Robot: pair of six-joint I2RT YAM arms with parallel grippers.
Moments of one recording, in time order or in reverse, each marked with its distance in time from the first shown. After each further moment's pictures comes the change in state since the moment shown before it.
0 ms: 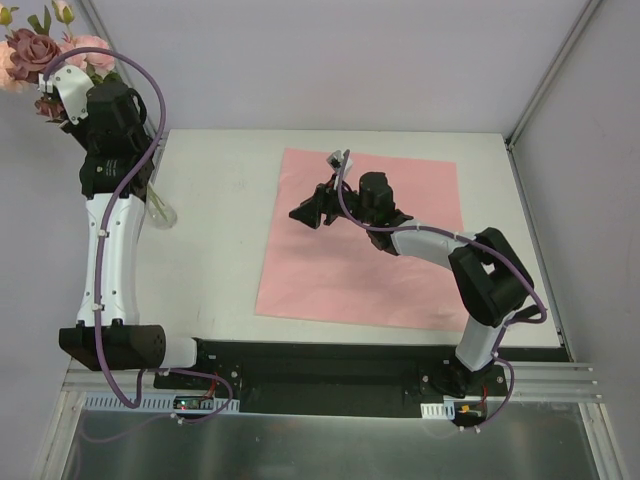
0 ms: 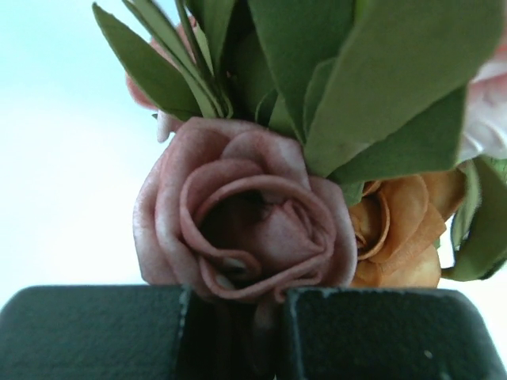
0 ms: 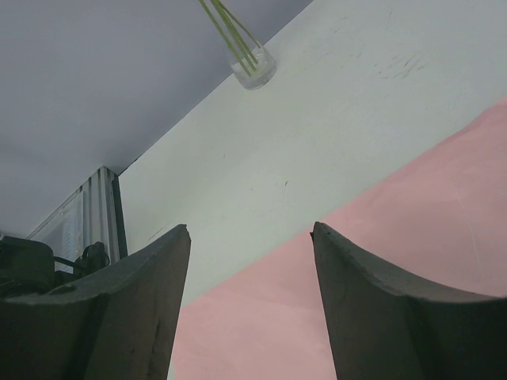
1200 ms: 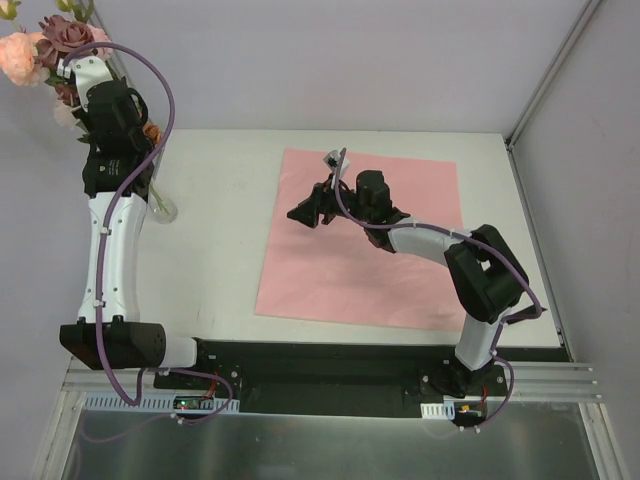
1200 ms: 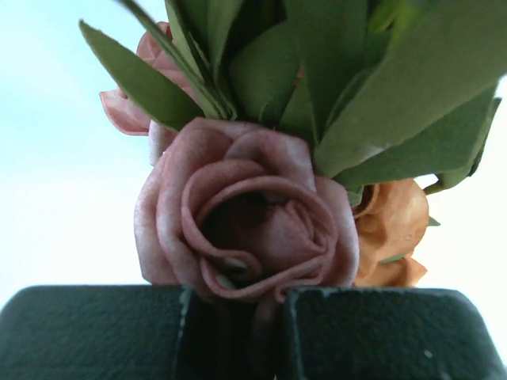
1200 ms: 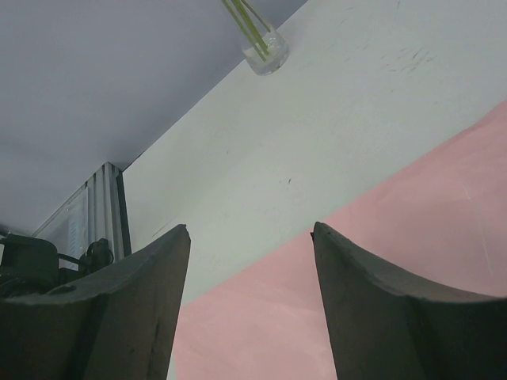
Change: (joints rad) left arm 0.001 -0.001 -0.023 0.093 0.193 0.157; right arm 0.000 0.035 0.034 -0.018 -0.022 0.010
